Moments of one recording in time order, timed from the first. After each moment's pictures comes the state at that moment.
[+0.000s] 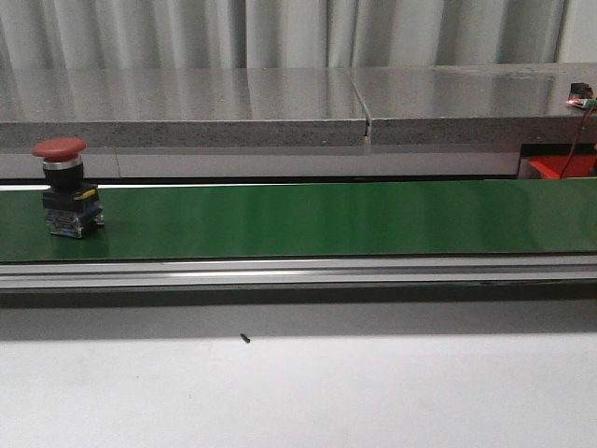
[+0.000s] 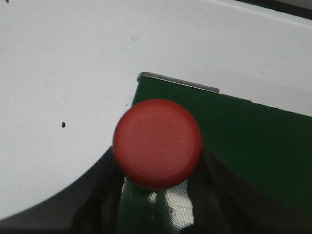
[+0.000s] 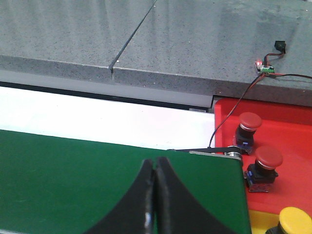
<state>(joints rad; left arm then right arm) 0.30 1.42 -0.92 -0.38 0.41 0.32 -0.06 0.74 -0.52 0.81 0.17 -0.80</state>
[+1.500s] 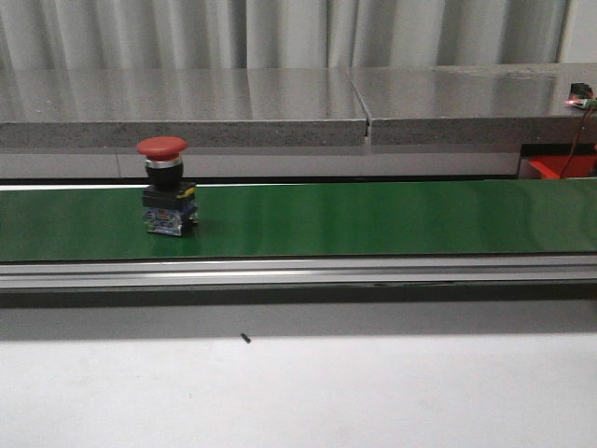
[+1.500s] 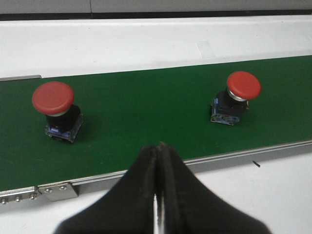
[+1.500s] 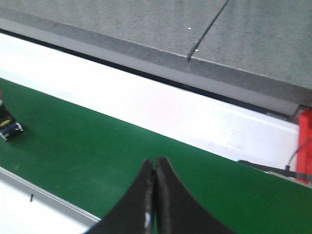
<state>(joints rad) -0.02 0.82 -0.74 -0.42 0.68 0.32 0.06 0.93 -0.74 0.82 0.42 -0.85</state>
